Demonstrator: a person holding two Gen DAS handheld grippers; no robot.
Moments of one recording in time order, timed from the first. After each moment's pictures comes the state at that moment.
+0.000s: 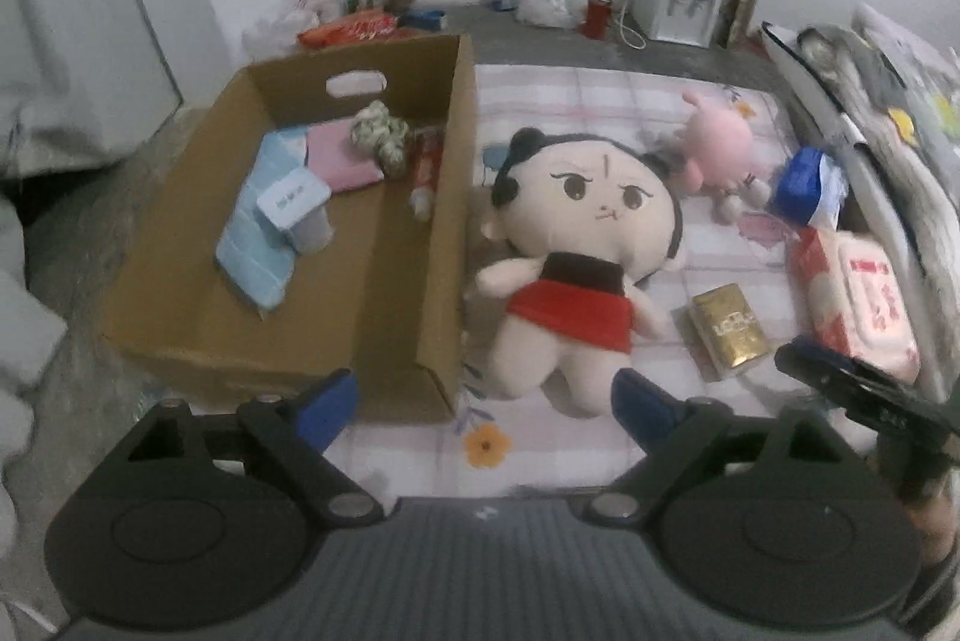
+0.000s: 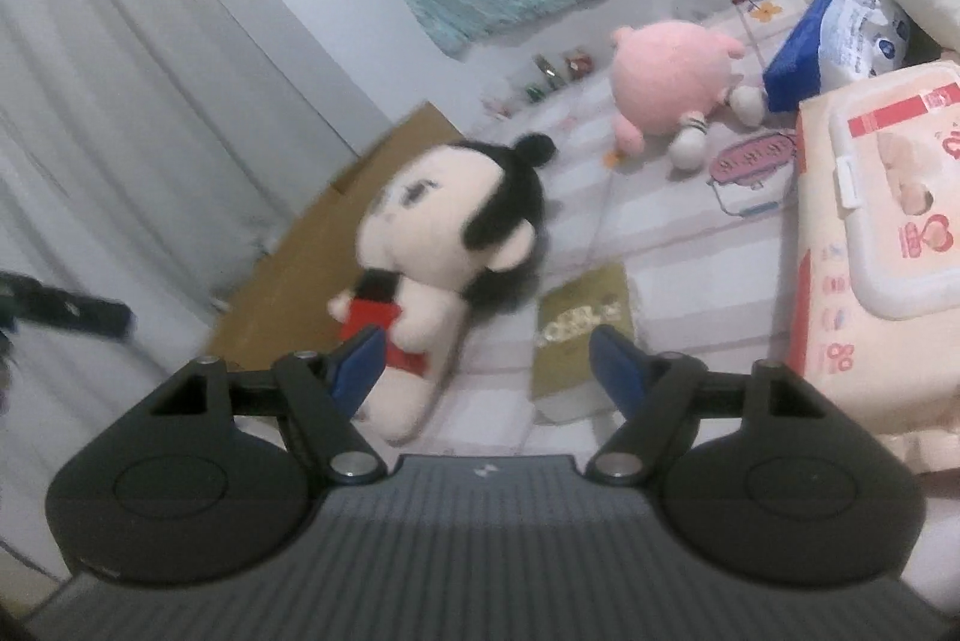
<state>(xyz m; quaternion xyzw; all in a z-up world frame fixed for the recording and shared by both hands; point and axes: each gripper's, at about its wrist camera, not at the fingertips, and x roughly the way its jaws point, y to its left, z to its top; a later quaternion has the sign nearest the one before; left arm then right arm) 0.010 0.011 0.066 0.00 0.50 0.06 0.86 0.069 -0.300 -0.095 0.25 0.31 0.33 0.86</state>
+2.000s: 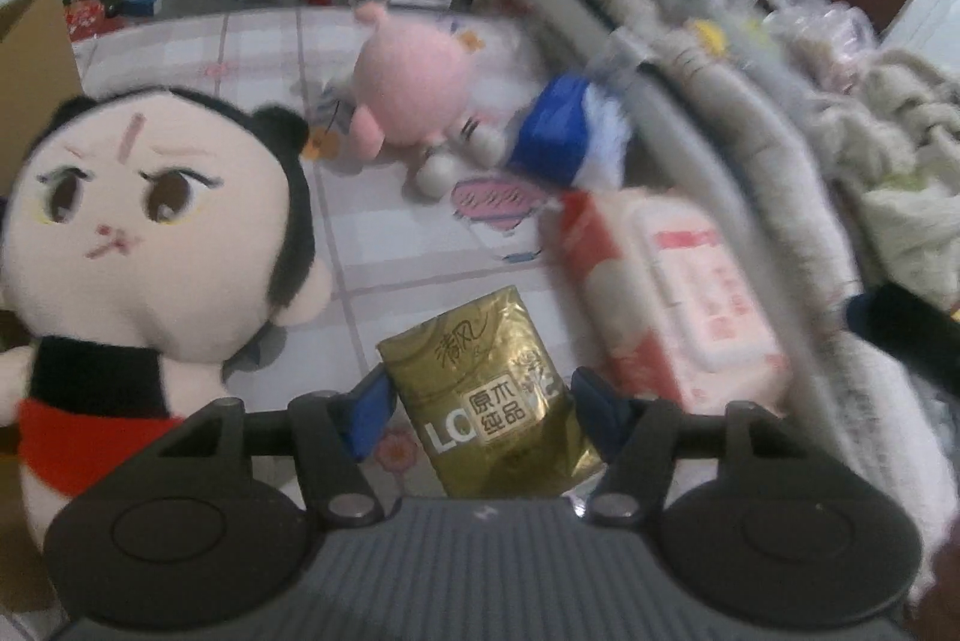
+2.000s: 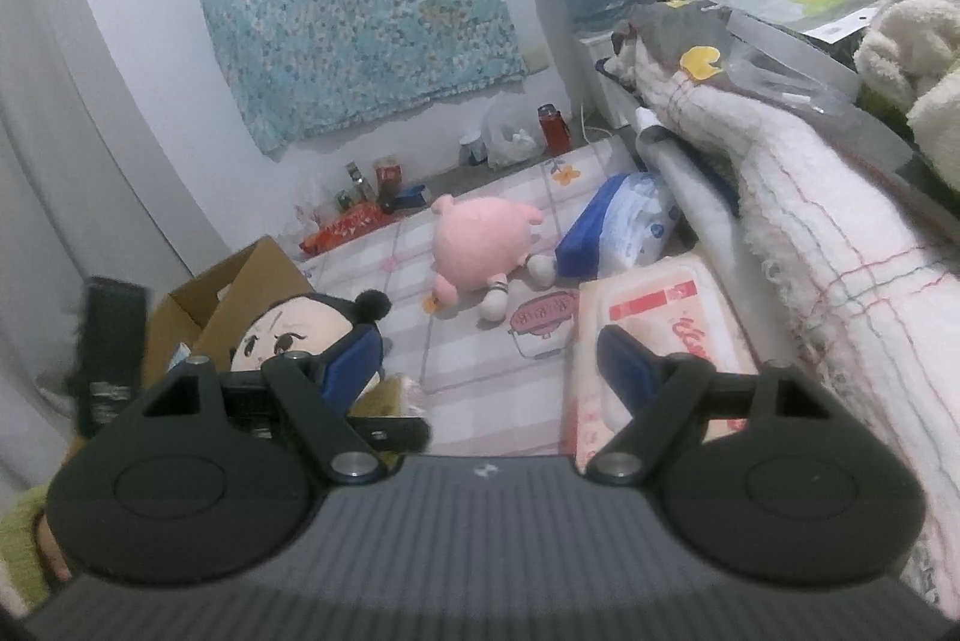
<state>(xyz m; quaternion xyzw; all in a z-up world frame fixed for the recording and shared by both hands) 0.125 -0.108 -0.072 -0.06 0.50 -0.20 0.84 0.022 -0.338 -0.003 0.20 0.27 0.09 0.94</state>
